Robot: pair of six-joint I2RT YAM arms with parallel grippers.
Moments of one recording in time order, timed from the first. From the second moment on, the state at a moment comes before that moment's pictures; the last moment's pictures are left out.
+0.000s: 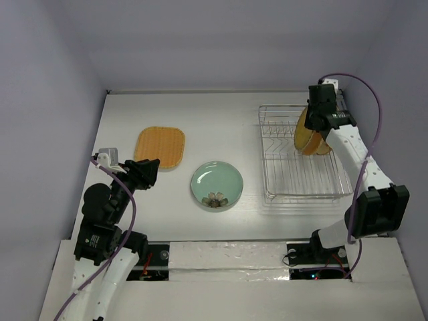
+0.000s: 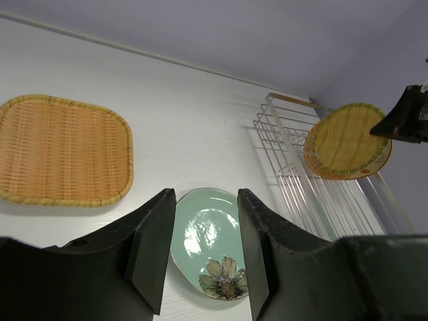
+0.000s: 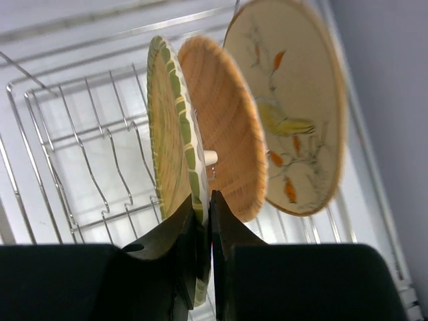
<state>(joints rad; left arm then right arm) -0.26 0.31 0.68 -0.40 0.06 -0.50 0.14 1.49 1.40 -0.64 0.43 0.23</state>
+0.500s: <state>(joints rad) -0.26 0.31 0.68 -0.40 0.05 -0.50 0.50 1.37 1.54 -0.53 0.38 0.33</state>
